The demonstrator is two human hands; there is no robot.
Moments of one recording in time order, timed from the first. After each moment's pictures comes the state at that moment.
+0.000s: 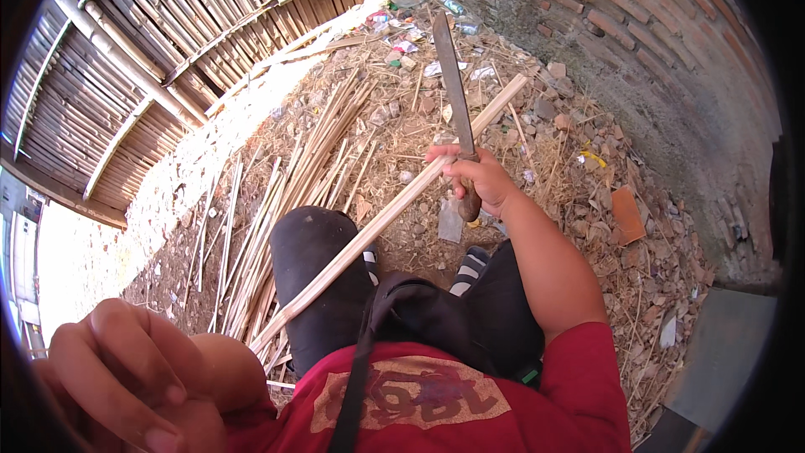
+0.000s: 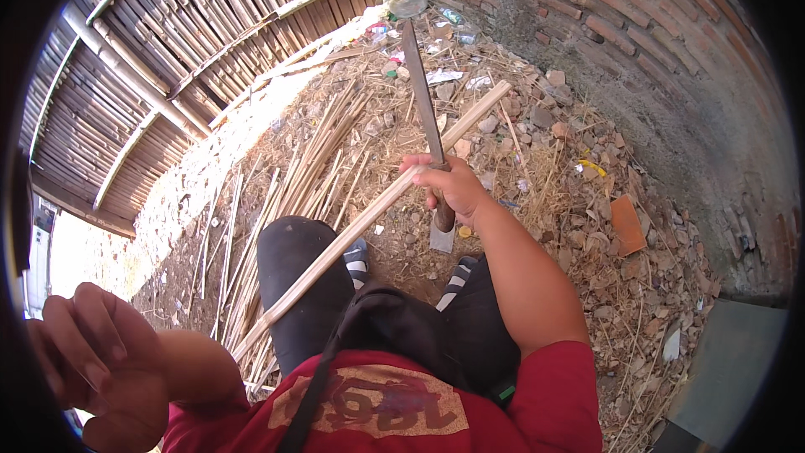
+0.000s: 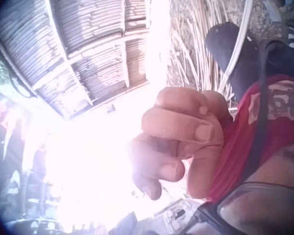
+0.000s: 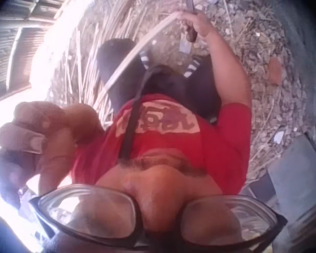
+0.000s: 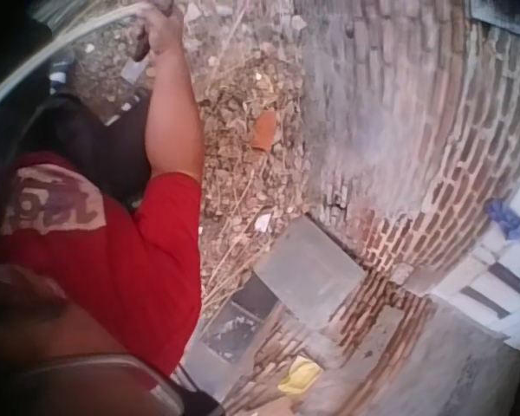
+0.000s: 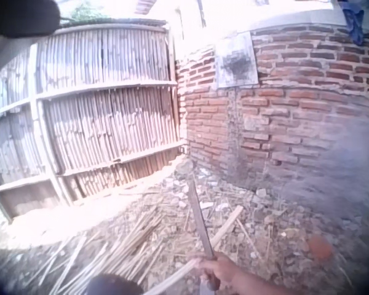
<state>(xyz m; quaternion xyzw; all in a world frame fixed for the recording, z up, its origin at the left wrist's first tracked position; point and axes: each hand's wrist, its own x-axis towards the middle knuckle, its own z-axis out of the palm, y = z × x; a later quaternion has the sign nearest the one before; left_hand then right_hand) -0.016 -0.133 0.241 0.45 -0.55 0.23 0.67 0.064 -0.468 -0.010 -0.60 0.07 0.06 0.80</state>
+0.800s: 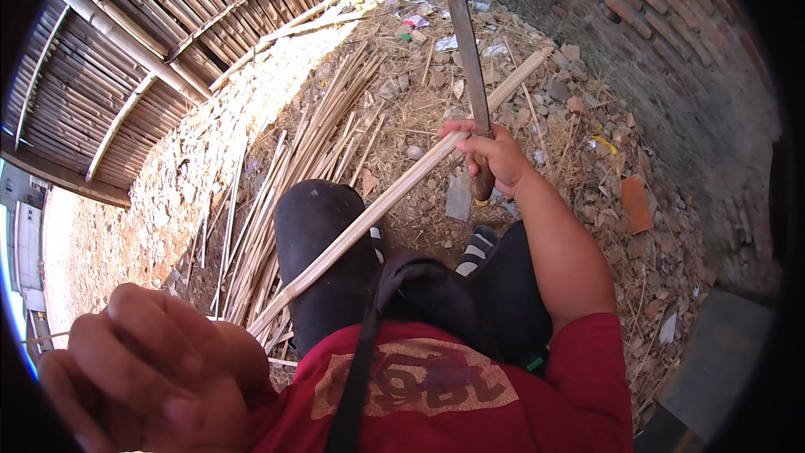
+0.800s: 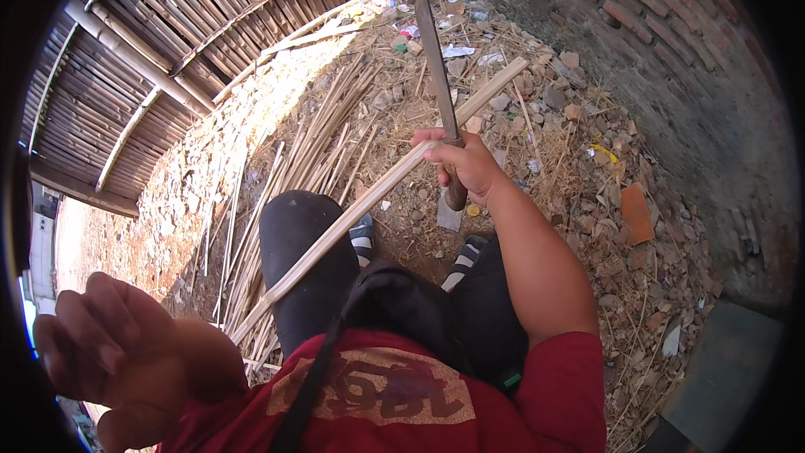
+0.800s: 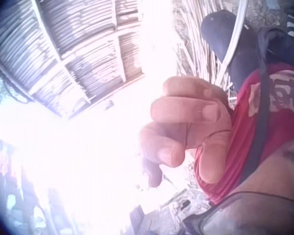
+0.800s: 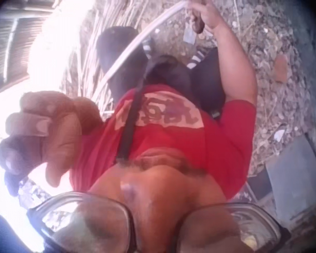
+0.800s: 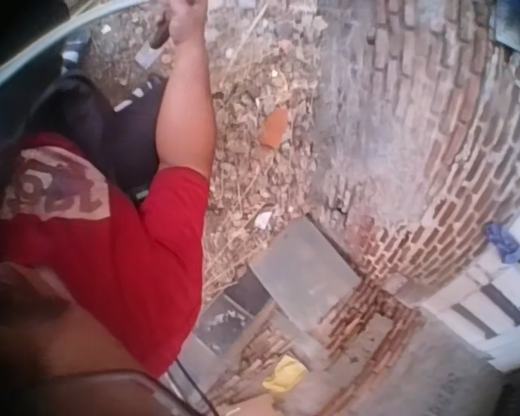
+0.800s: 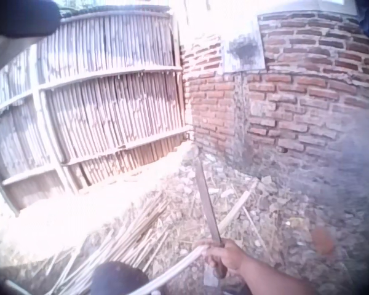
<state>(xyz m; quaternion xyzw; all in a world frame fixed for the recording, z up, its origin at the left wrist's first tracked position) -0.012 -0.164 0.202 0.46 -0.43 0.39 0.68 0.064 -0.465 -0.011 -0.60 0.07 0.06 0.79</state>
